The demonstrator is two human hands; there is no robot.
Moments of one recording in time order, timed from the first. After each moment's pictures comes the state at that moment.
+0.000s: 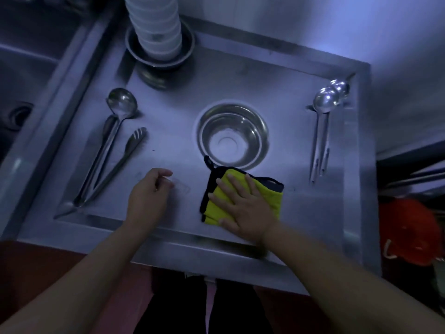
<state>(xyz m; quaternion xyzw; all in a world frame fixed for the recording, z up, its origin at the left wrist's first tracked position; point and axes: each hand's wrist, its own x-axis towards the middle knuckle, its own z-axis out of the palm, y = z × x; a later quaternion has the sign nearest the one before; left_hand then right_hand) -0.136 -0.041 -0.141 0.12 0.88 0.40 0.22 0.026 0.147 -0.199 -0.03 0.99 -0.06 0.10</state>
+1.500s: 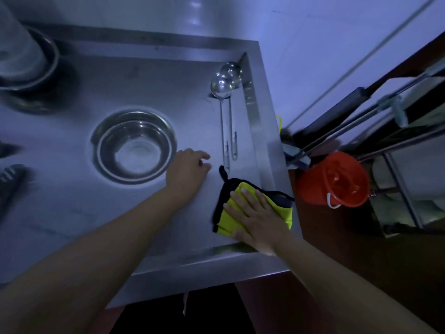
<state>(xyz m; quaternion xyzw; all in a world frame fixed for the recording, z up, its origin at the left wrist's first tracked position) -0.028 0.198 -0.153 0.43 0.82 0.27 0.27 0.216 0.239 -0.180 0.17 0.97 -0.05 0.17</state>
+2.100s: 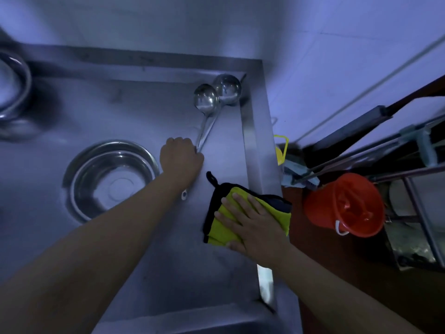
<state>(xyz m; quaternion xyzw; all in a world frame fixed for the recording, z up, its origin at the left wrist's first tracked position) -0.076 0.337 -0.167 0.40 0.89 0.11 0.18 0.178 0.349 -0.197 0.09 0.99 -0.03 0.09</state>
